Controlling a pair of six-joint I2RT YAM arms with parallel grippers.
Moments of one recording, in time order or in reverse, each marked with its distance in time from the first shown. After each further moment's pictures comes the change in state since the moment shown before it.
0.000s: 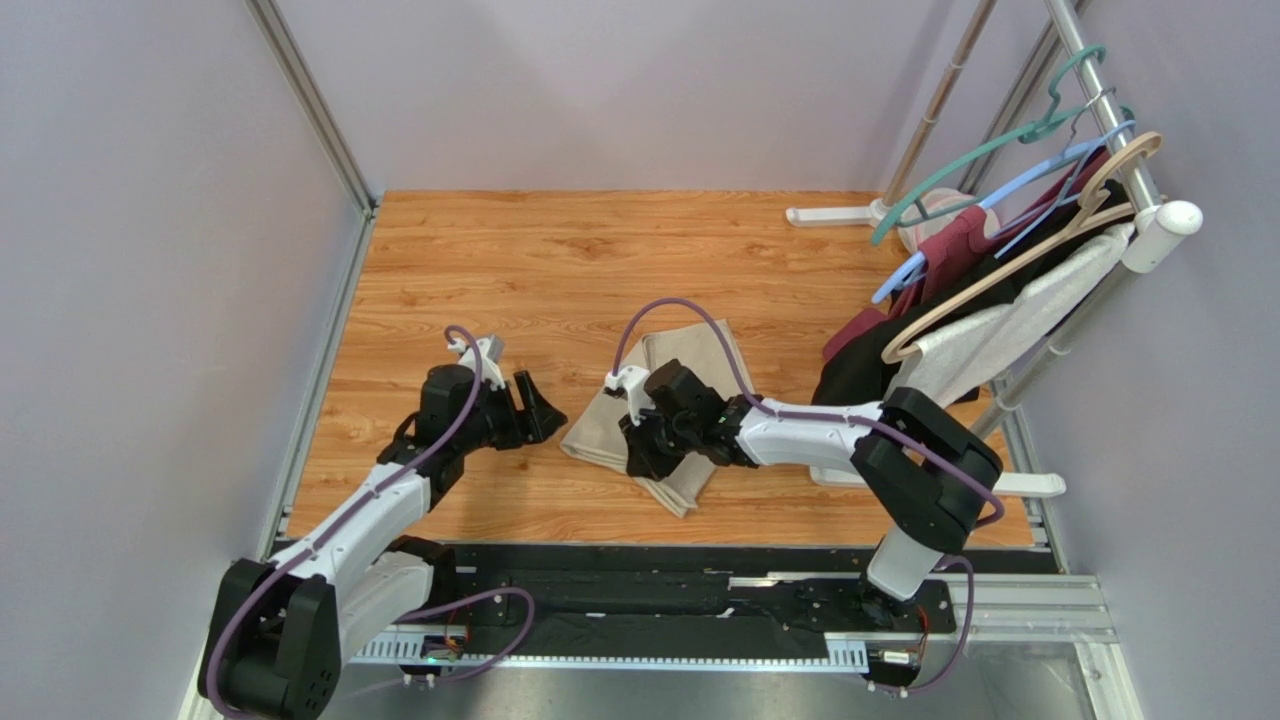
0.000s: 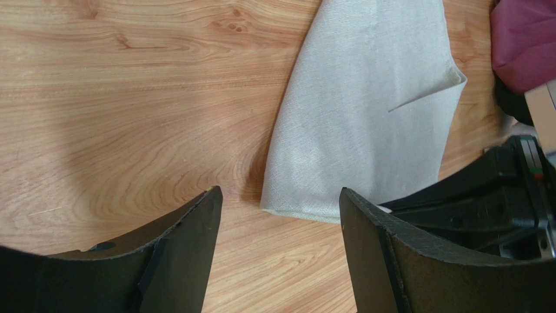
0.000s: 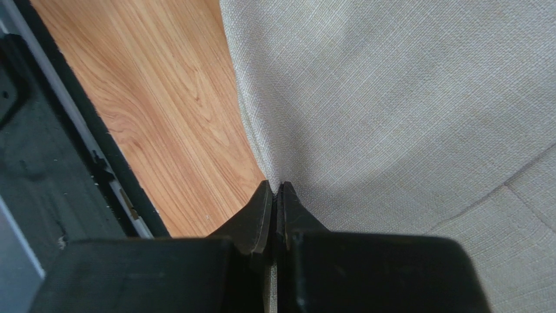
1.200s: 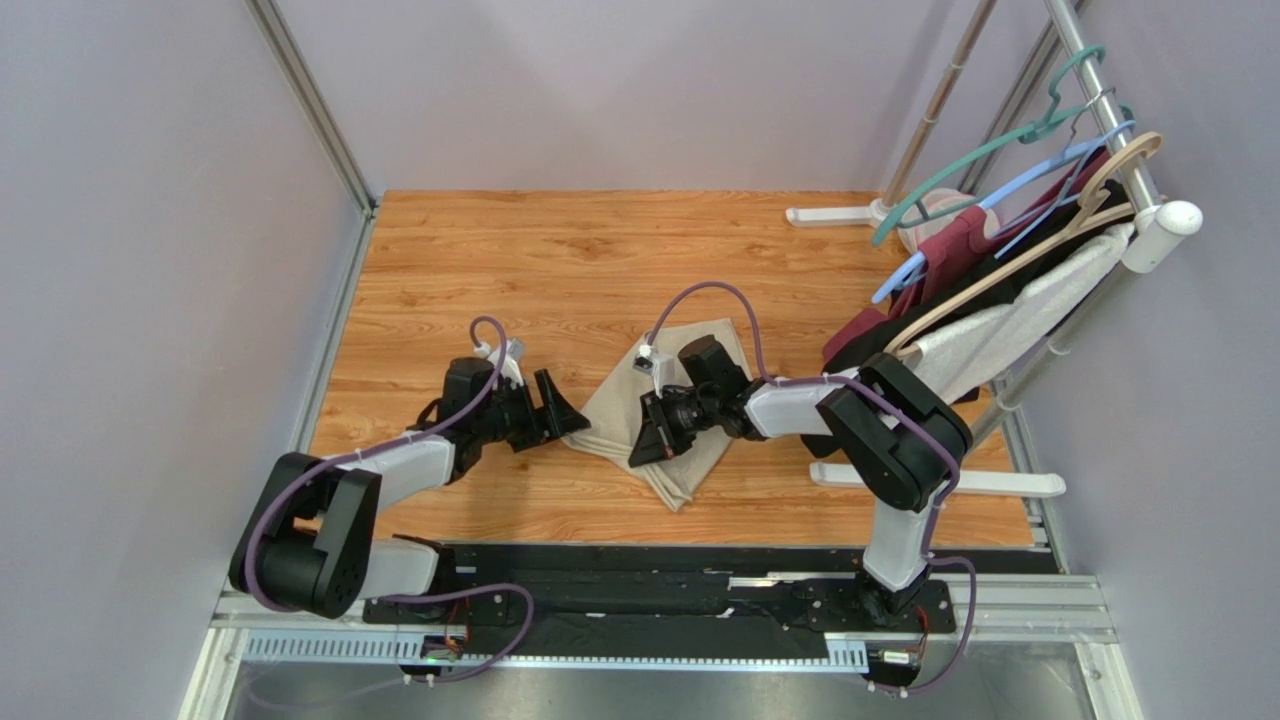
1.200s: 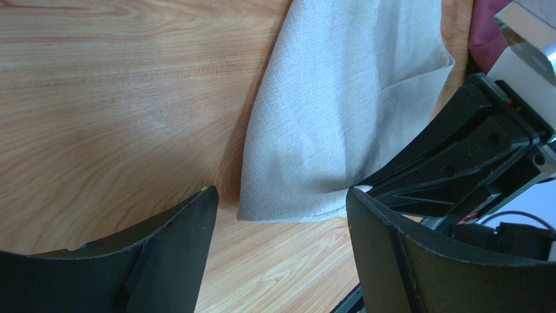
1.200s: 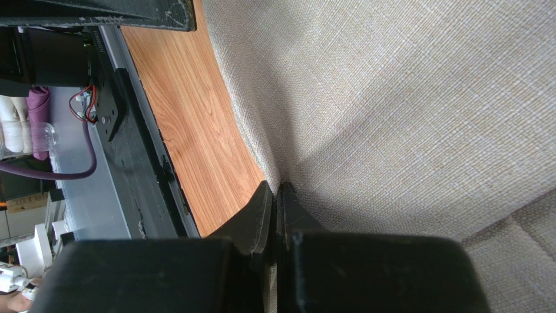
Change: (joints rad) left arm 0.000 0.343 0.008 0.248 0.180 -0.113; right arm -0.237 0.165 -0.021 0.219 -0.463 0.168
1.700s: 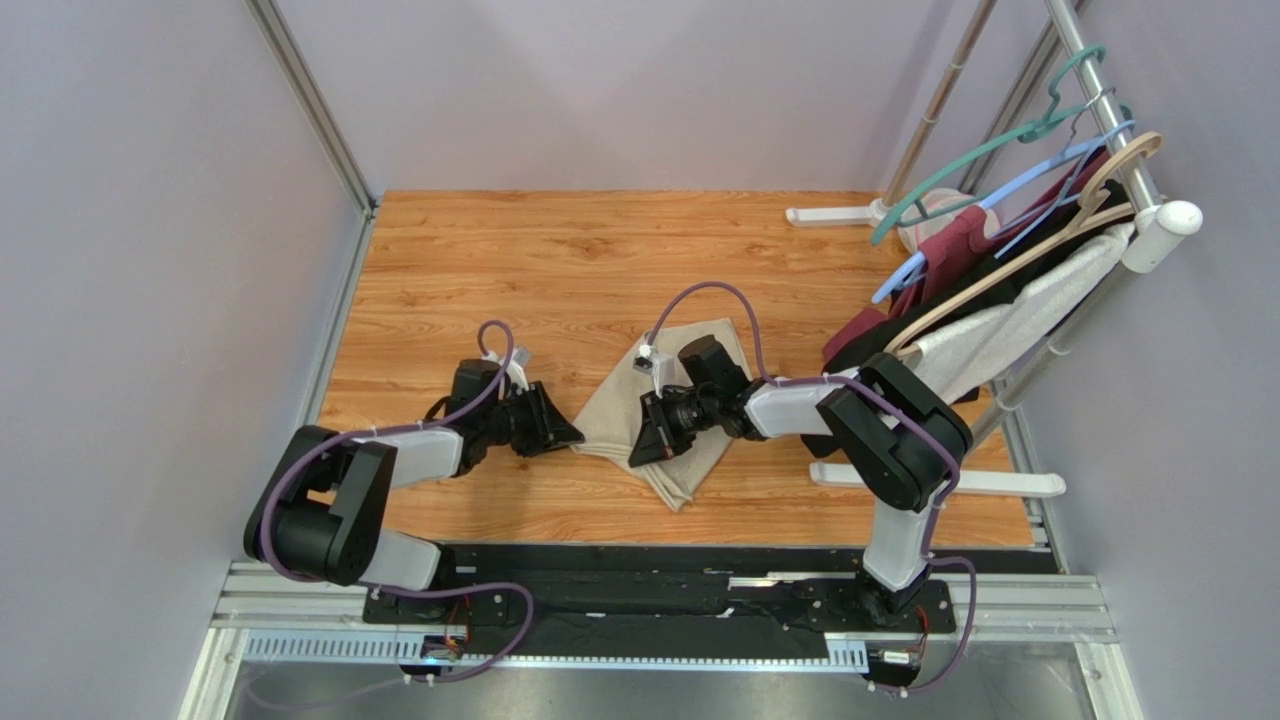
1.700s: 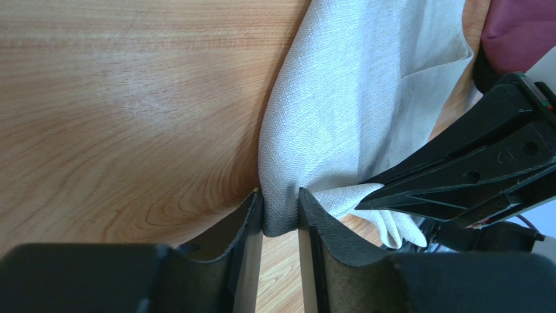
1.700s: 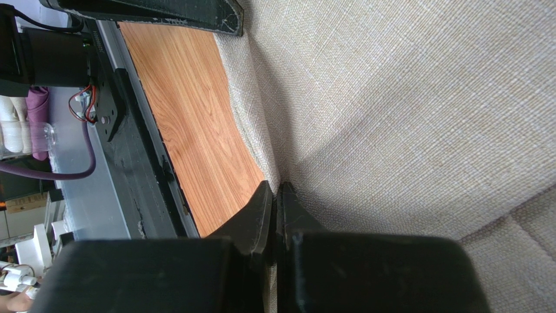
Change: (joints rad) left arm -0.010 0.107 0.015 0.015 0.043 -0.060; right arm 0.000 0.000 0.000 0.000 0.004 -0.002
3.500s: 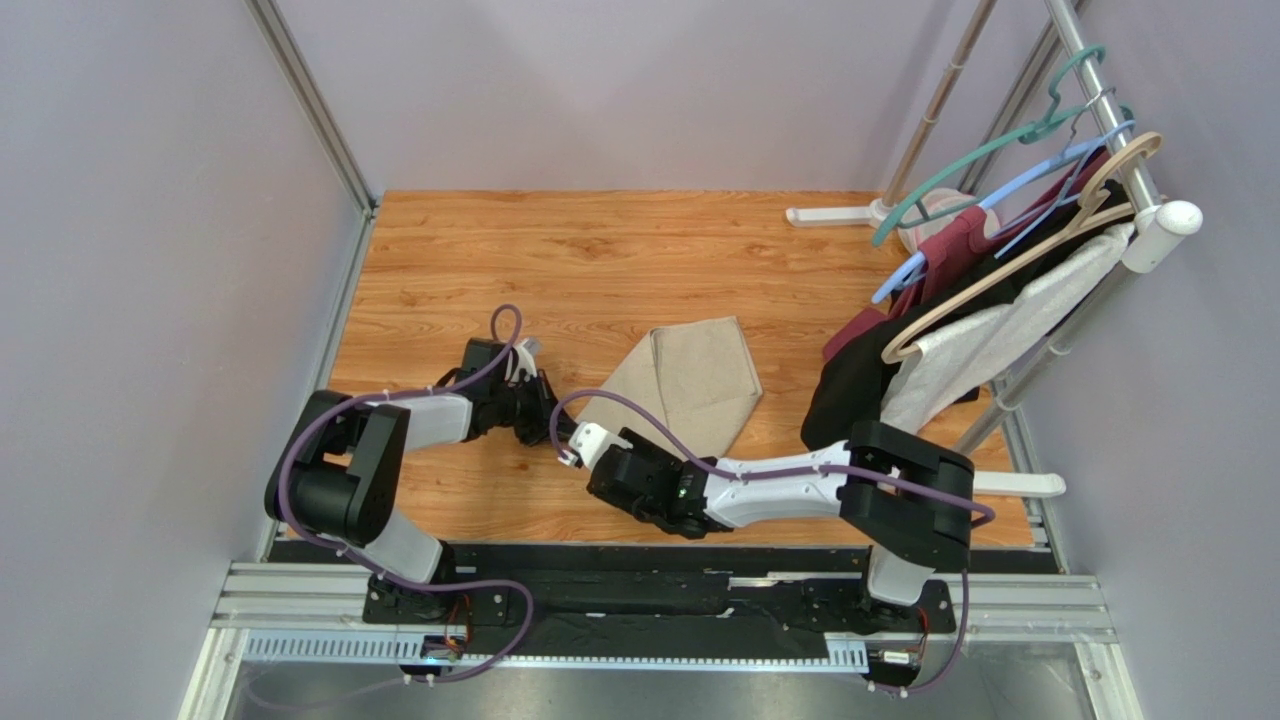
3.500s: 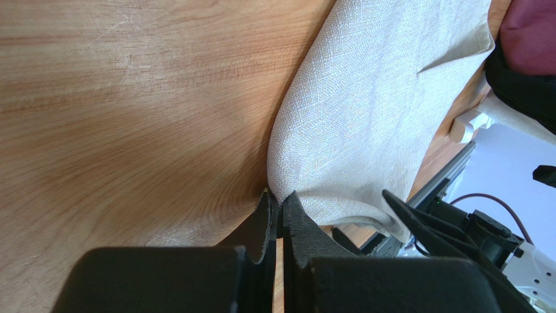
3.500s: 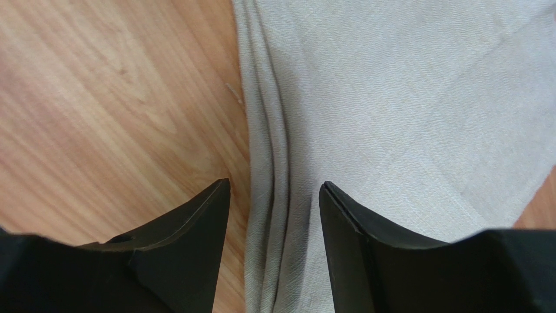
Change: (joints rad) left arm 0.024 0.141 0.179 -0.212 0.059 0.054; right arm 0.577 -0.137 0.038 -0.285 1.187 -0.337
